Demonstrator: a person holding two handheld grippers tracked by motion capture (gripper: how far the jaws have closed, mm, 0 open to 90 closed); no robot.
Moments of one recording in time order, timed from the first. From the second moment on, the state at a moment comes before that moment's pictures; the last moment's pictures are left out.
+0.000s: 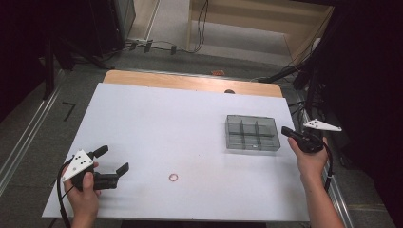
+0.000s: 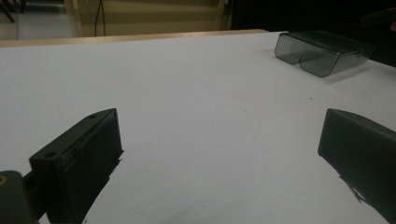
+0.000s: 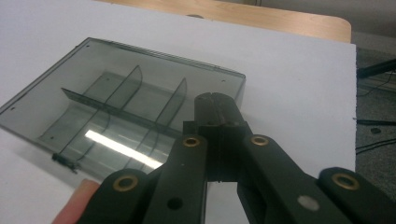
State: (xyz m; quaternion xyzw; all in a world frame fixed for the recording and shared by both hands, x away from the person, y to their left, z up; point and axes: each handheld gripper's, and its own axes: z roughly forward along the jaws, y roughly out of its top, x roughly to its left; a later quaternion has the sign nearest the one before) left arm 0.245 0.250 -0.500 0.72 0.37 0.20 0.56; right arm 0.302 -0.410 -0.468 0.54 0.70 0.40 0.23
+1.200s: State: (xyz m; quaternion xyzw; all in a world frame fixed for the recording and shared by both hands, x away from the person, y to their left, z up) left arm 0.245 0.251 -0.500 0.71 0.37 0.20 0.56; right arm 0.335 -0.419 -0.512 0.57 0.70 0.39 0.18
